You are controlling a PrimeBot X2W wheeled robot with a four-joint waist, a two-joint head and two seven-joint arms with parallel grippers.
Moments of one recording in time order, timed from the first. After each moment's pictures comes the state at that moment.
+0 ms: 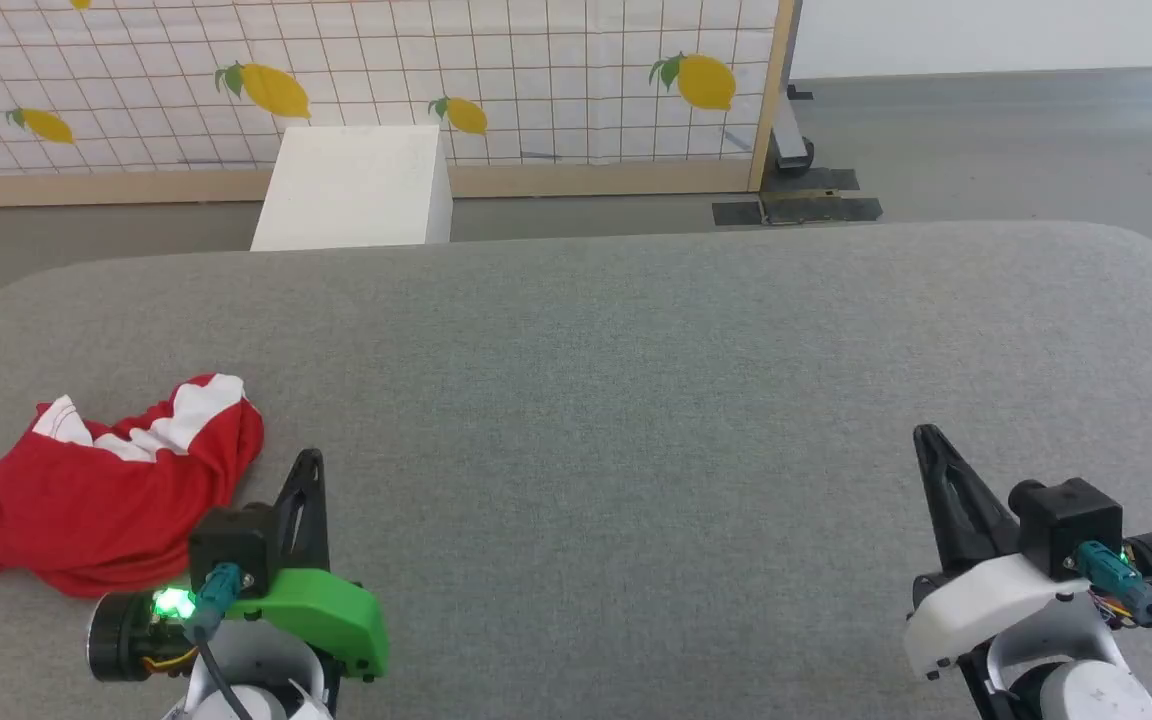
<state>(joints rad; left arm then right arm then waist) -0.01 0.06 0.00 0.00 -0.01 0.00 0.00 -0.01 -0.05 0.00 0.01 0.01 0.13 0.00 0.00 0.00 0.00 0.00</state>
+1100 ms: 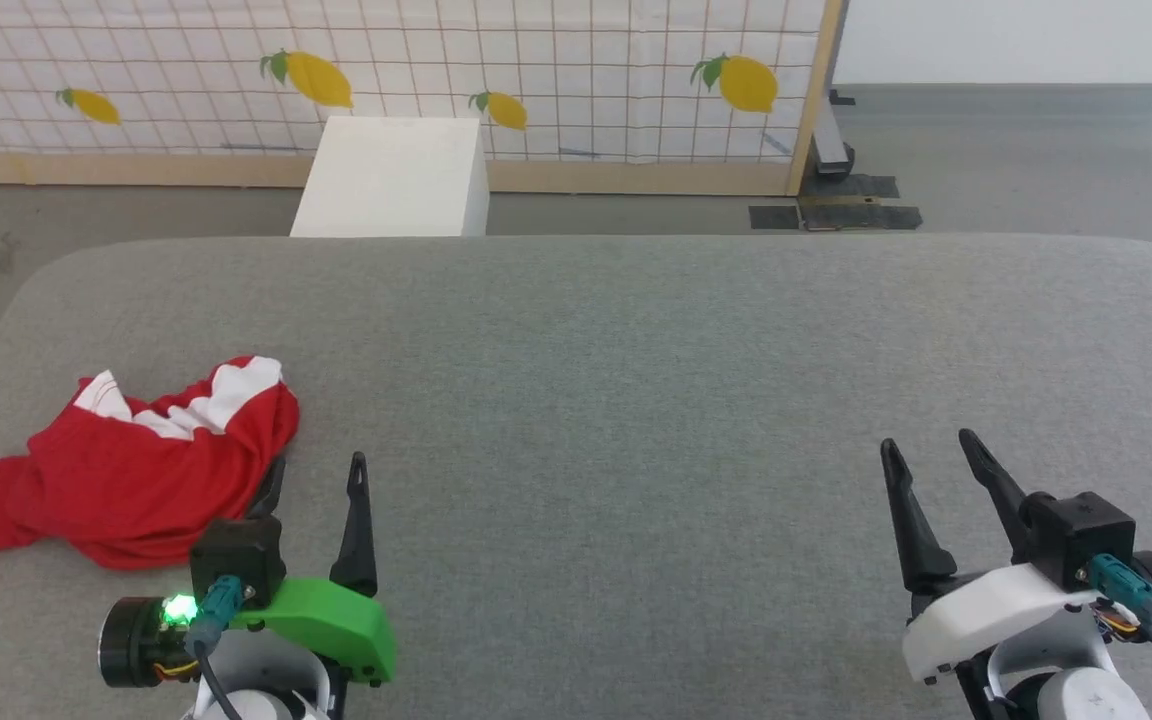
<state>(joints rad) -0.01 0.06 -0.02 0.04 -0.04 0.00 -0.06 -0.01 -0.05 0.00 0.06 0.08 0.13 -0.06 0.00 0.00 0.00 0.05</state>
